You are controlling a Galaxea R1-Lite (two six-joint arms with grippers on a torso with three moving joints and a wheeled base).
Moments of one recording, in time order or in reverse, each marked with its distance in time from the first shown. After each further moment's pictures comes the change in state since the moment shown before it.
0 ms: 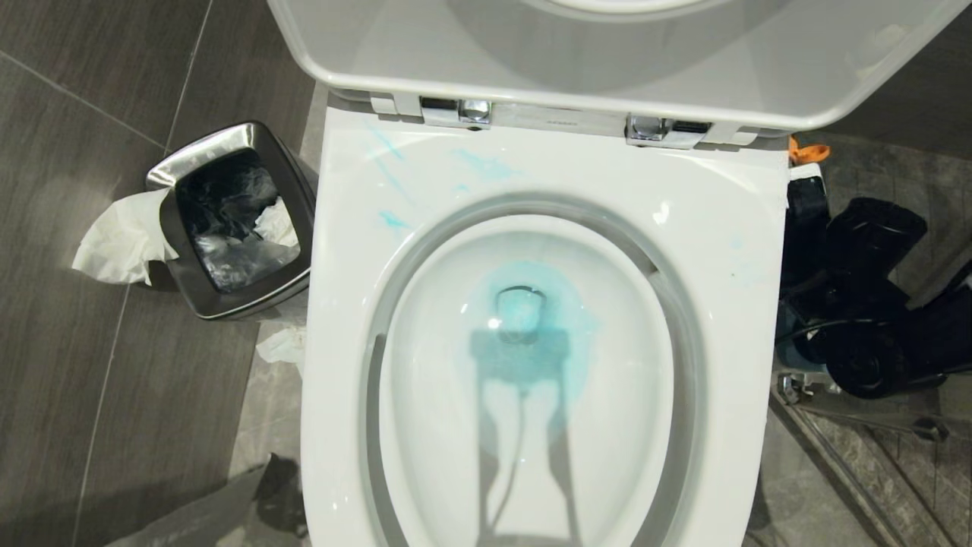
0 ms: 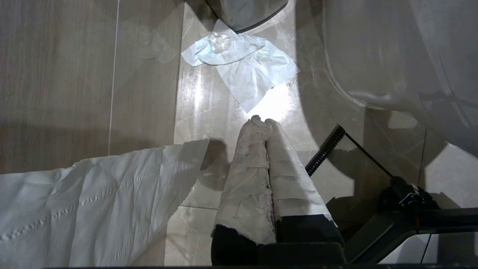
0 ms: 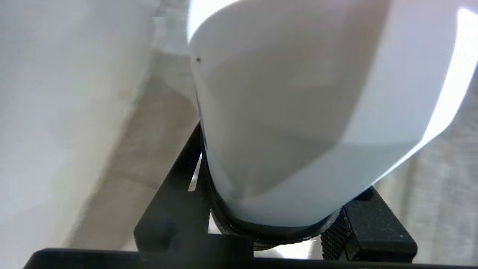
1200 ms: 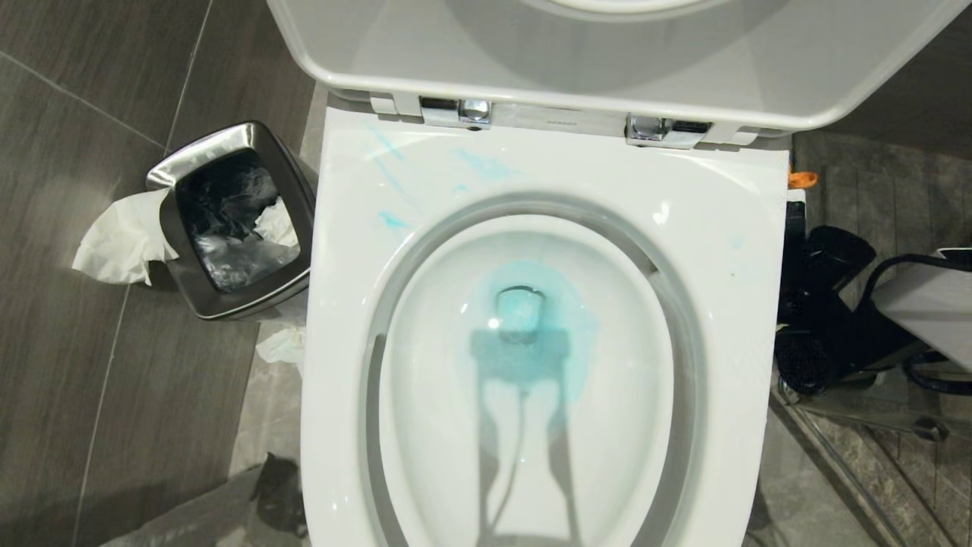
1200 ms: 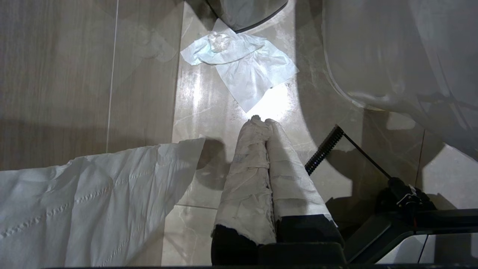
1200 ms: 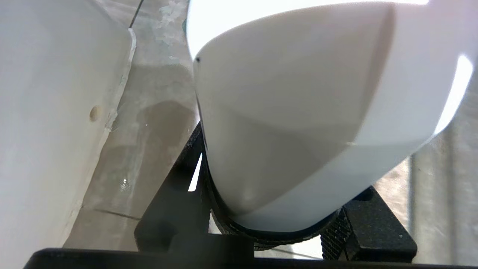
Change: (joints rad) left arm 0.000 0.000 0.000 0.001 0.001 -0.012; right arm -0.038 0.235 -0.165 -0.167 -0.001 0.129
